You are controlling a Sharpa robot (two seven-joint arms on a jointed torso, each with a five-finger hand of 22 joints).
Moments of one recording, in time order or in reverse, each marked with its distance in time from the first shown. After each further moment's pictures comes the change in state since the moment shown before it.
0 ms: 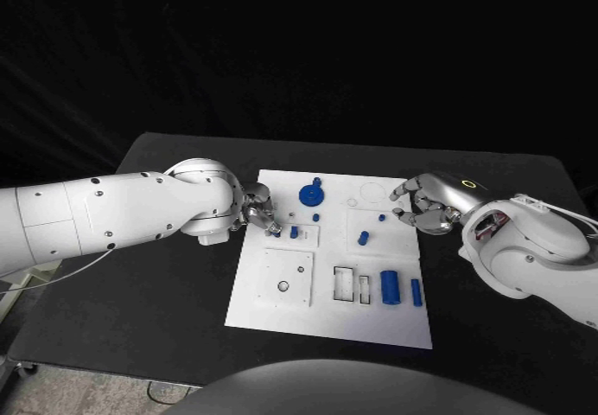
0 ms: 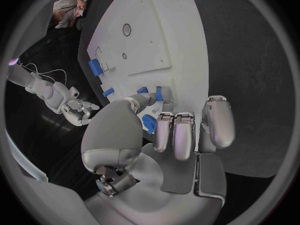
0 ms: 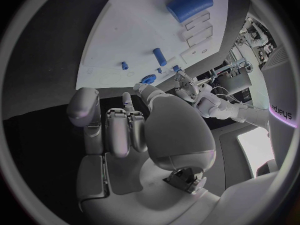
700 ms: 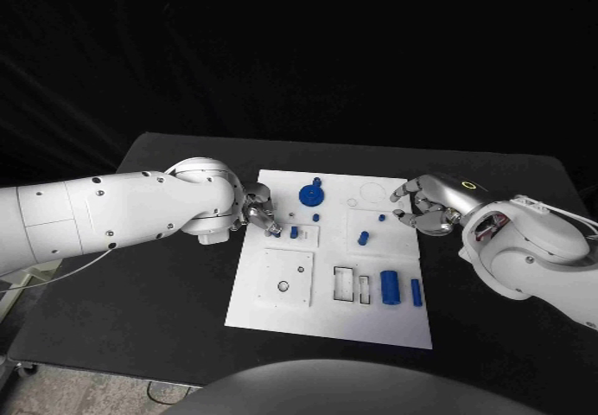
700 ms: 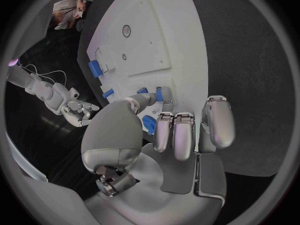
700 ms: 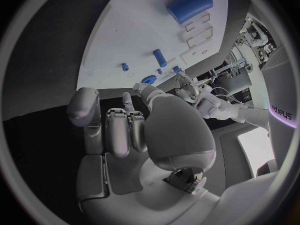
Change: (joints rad) left arm 0.002 0.004 0.002 -0.001 -0.007 0.016 -0.007; left_hand -0.001 -0.001 -0.003 -0.006 0.000 -0.005 0.002 0.000 0.006 0.000 0.000 0.000 0.000 0.000 0.000 0.000 0.001 0.000 0.000 0.000 0.000 0.000; right arm -0.004 -0.002 0.000 -0.001 0.000 0.001 -0.001; right_hand 0.004 -0.004 0.004 -0.004 0.000 0.000 0.000 0.000 -0.001 0.000 0.000 0.000 0.000 0.000 0.000 0.000 0.001 0.000 0.000 0.000 0.000 0.000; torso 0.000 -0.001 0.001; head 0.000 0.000
